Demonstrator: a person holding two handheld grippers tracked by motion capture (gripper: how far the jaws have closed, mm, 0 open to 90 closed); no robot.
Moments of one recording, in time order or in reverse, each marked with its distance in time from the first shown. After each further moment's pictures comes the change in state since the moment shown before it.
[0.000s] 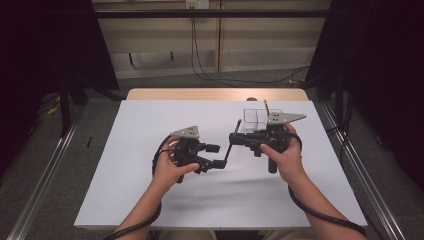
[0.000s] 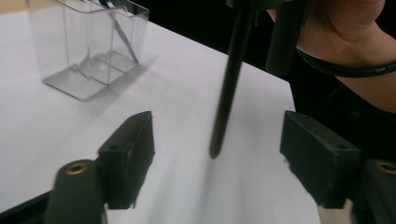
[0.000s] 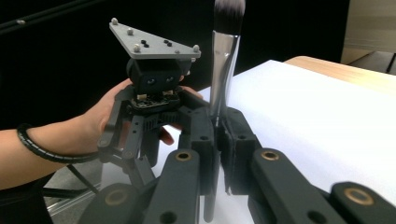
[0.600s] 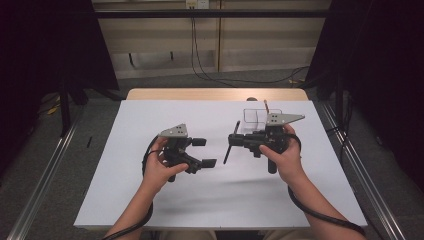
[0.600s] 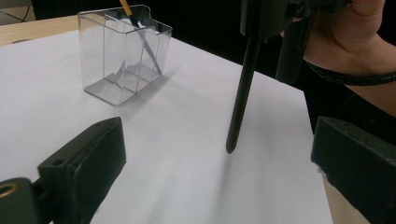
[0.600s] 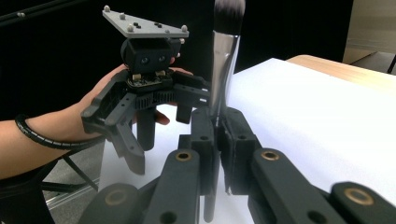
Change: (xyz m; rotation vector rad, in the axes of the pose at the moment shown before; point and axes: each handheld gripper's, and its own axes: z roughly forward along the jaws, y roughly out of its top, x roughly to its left) left arm 0.000 -0.002 -0.027 -0.053 0.067 0.017; right arm 0.001 -0.001 0.002 0.014 0.004 -0.020
